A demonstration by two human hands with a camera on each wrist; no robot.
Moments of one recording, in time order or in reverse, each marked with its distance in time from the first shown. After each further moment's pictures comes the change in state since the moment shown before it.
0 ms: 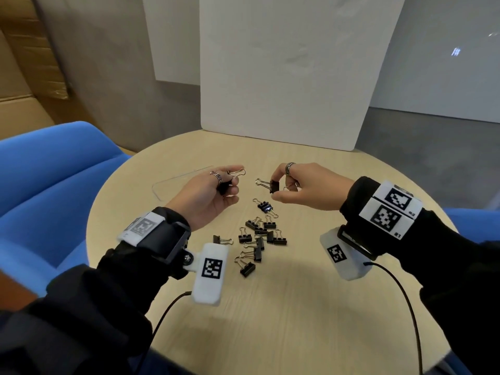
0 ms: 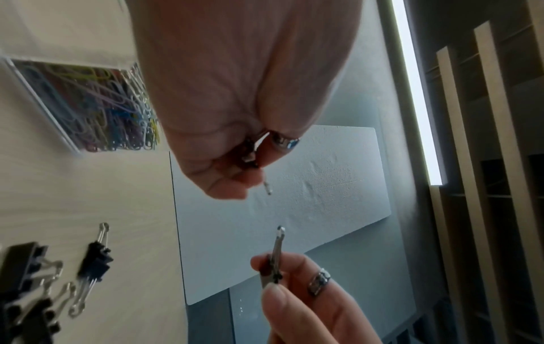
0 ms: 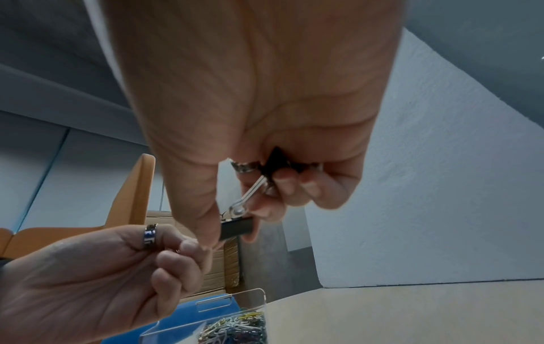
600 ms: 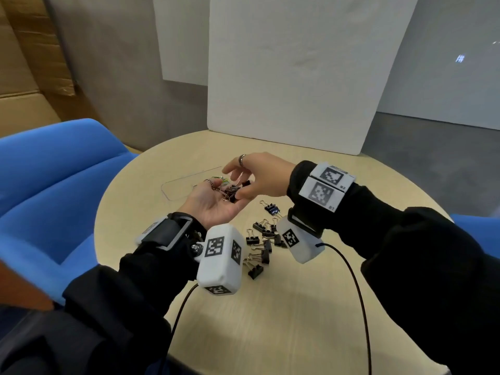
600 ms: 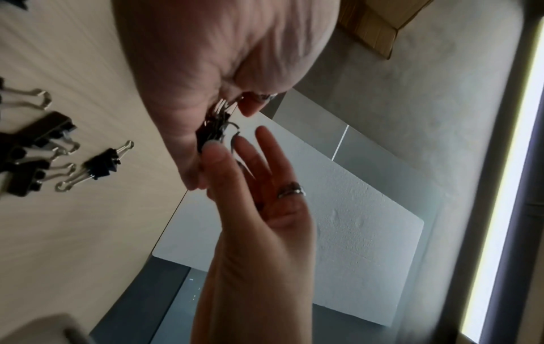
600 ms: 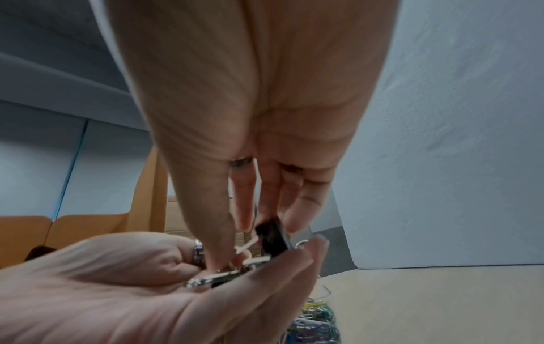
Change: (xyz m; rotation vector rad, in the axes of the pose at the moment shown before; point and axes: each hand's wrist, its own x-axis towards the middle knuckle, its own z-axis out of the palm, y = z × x) left_hand 0.000 0.000 -0.008 -0.692 -0.057 -0.302; right_hand 0.060 -0.054 0.017 -0.048 -0.074 -0.178
